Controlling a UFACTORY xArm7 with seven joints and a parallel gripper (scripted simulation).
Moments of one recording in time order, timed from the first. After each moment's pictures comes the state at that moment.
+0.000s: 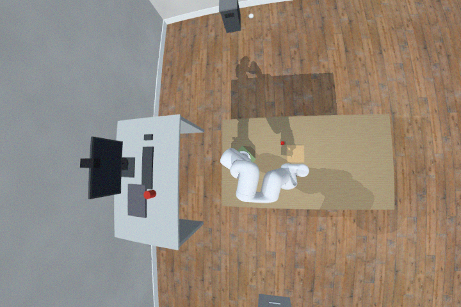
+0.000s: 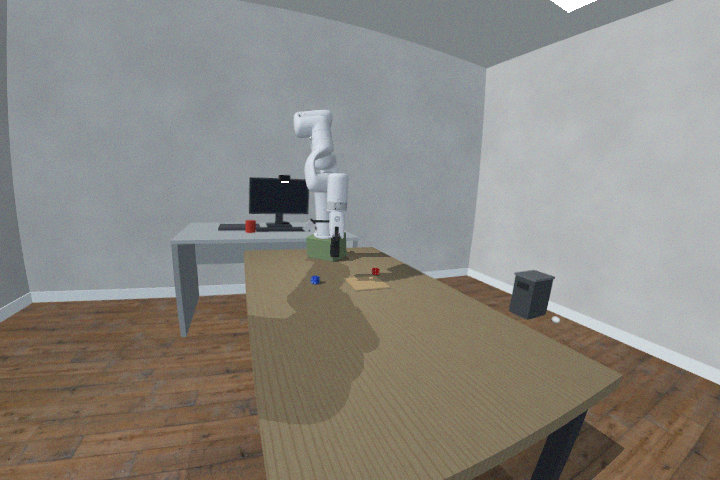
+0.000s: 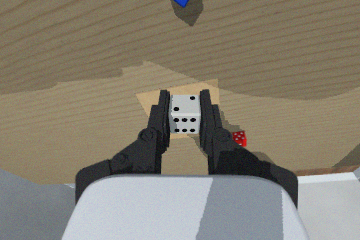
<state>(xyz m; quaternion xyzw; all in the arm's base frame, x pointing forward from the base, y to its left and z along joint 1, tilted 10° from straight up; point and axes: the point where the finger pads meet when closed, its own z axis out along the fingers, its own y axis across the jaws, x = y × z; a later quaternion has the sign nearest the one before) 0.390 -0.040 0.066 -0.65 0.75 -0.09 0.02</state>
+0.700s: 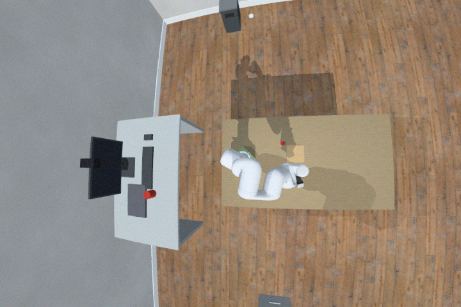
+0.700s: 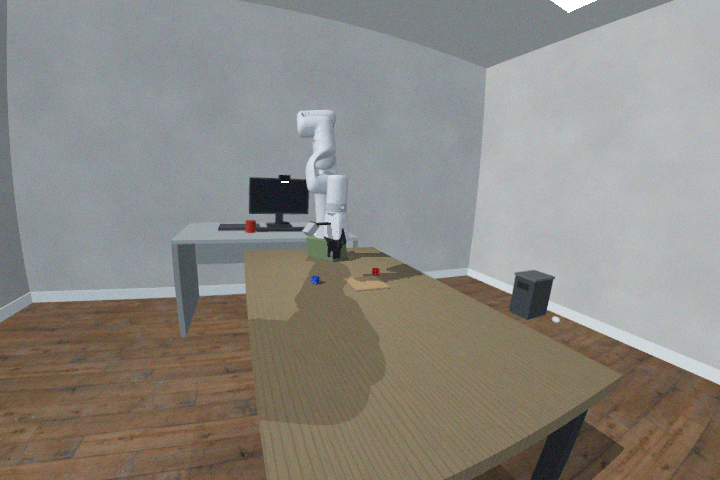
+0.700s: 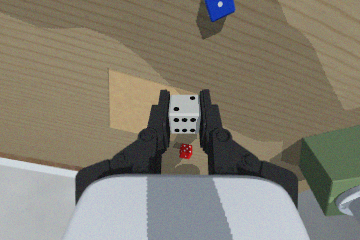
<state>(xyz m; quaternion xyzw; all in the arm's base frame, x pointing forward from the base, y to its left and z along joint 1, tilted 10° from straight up) 0.392 -0.044 0.060 -0.83 0.55 -0.10 -0.01</state>
